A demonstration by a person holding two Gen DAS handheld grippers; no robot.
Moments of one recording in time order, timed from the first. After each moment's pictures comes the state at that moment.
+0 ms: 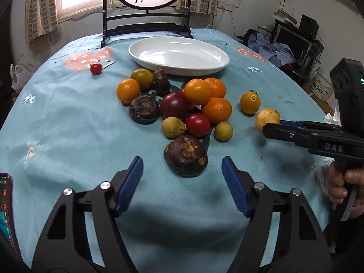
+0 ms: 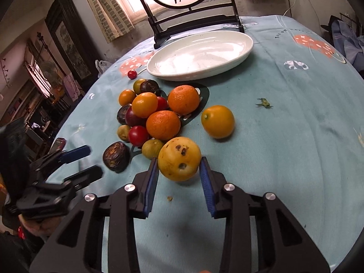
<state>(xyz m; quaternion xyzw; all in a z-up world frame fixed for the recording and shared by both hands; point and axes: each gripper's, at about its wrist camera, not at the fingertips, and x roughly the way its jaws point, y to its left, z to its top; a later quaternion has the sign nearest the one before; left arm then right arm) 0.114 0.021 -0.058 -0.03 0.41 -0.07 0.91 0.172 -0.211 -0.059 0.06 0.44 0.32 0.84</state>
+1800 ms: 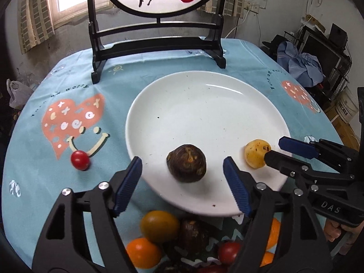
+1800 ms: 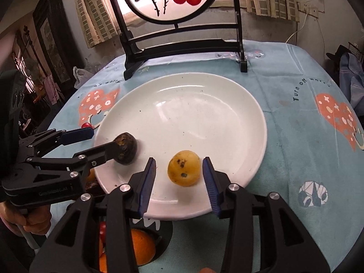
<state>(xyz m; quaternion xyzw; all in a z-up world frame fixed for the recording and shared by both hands) 0.333 0.045 -0.021 -0.03 0.42 -0.02 0.91 0.350 -0.151 -0.026 0.01 0.41 0.28 0.87</state>
